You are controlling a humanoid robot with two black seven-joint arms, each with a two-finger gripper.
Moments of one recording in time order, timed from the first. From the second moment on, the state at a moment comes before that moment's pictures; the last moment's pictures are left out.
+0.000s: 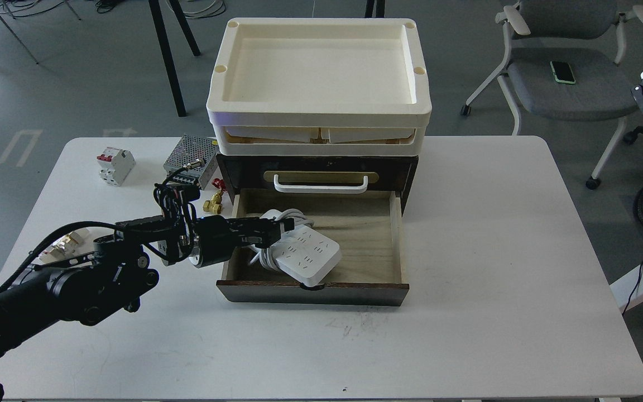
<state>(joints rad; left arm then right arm) -0.67 0.38 -0.37 -0.93 1.57 -0.15 -0.49 0.65 -0.75 0.77 0.83 0.16 0.44 0.49</state>
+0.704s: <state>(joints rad) -0.64 0.60 -0.38 -1.01 1.47 -0.13 -0.49 0.65 -0.75 0.77 0.83 0.16 0.44 0.49</state>
